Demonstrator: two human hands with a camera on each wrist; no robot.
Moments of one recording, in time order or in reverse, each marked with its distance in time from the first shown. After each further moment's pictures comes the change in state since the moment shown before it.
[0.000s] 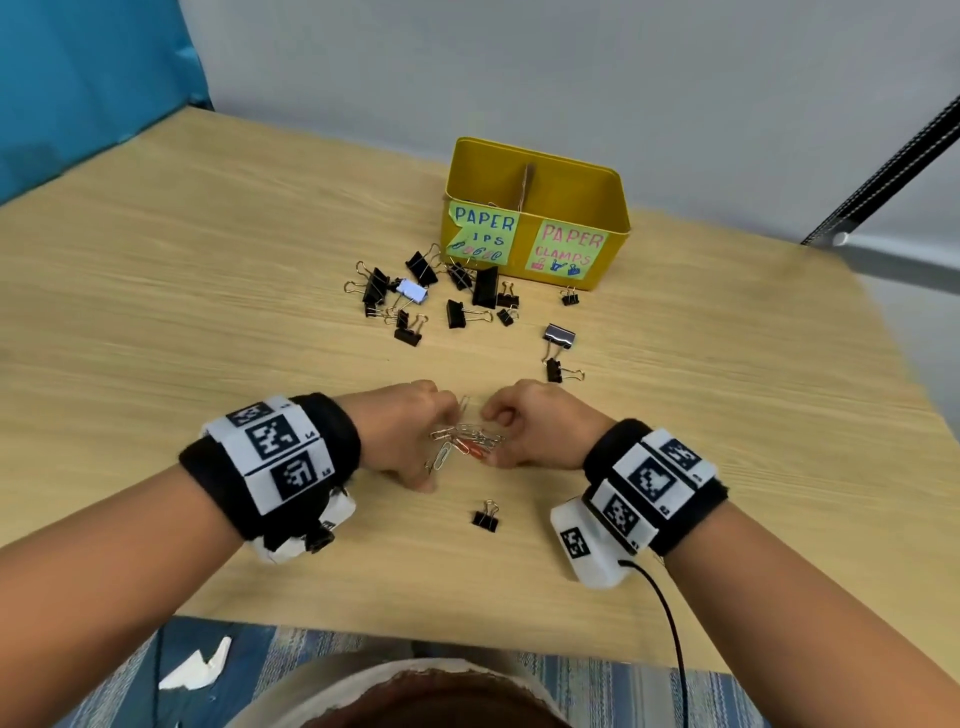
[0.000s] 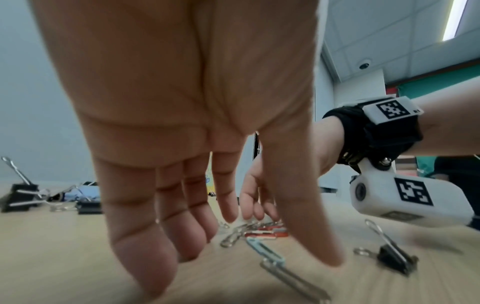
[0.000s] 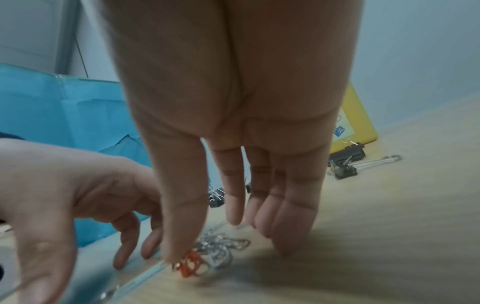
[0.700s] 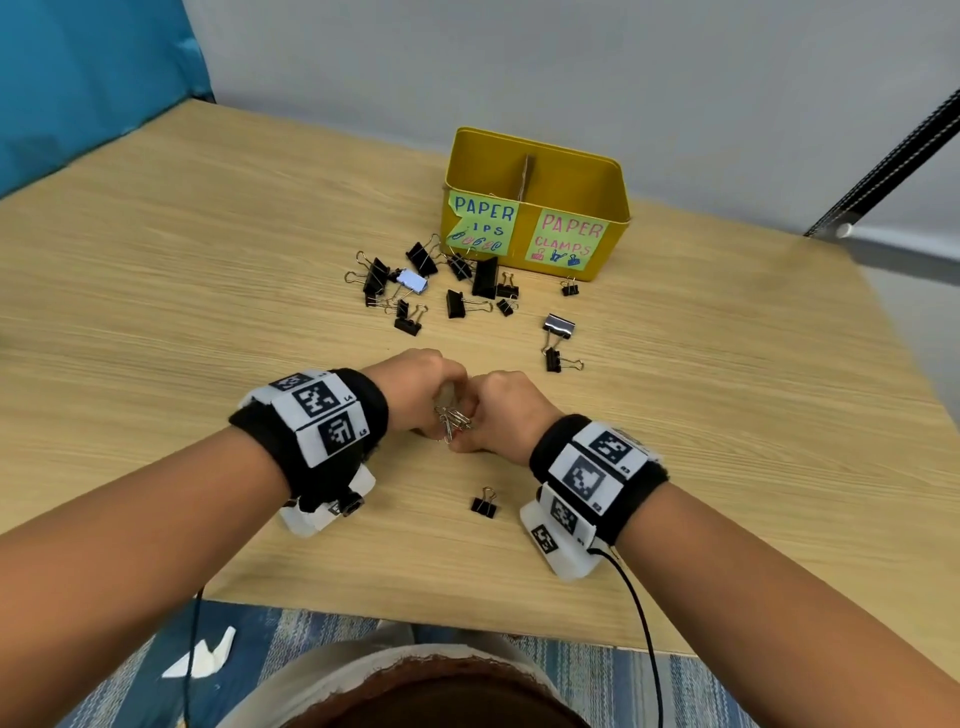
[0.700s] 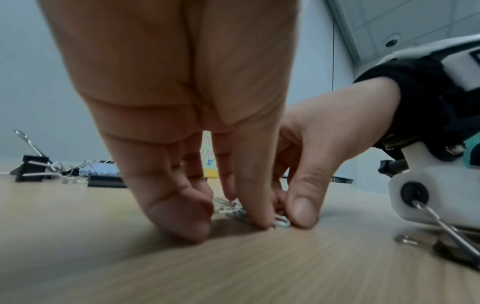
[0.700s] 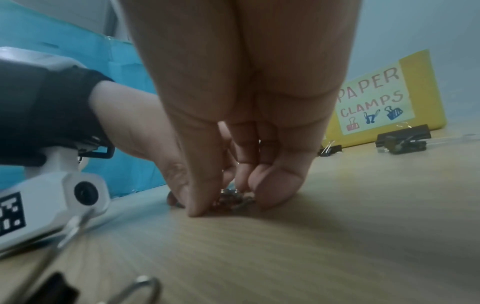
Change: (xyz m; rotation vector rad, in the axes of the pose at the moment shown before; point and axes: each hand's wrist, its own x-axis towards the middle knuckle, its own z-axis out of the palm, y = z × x) left_hand 0.025 0.000 -0.002 -0.016 0.196 -0.014; right_hand 0.013 -0.026 0.020 -0.031 0.140 -0.001
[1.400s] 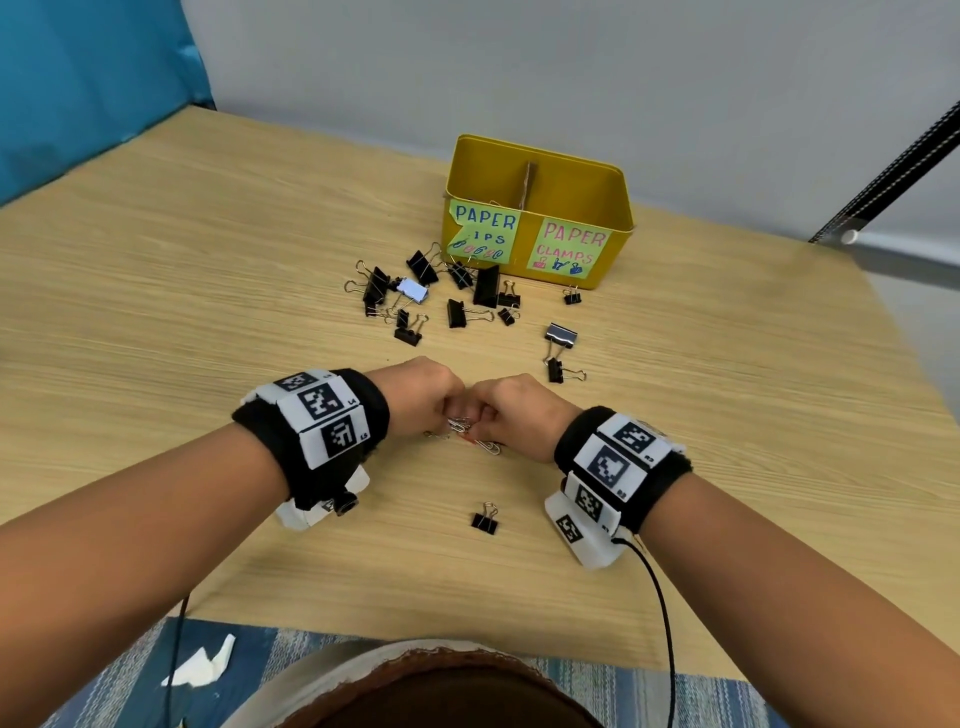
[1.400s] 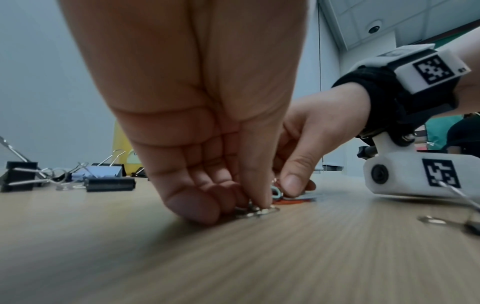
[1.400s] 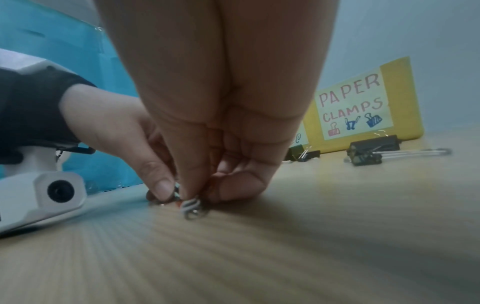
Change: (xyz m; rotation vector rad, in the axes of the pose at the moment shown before) left_hand 0.014 -0.004 -0.002 0.025 -0.064 0.075; right_hand 0.010 0.022 -0.011 0.081 -0.083 -0.119
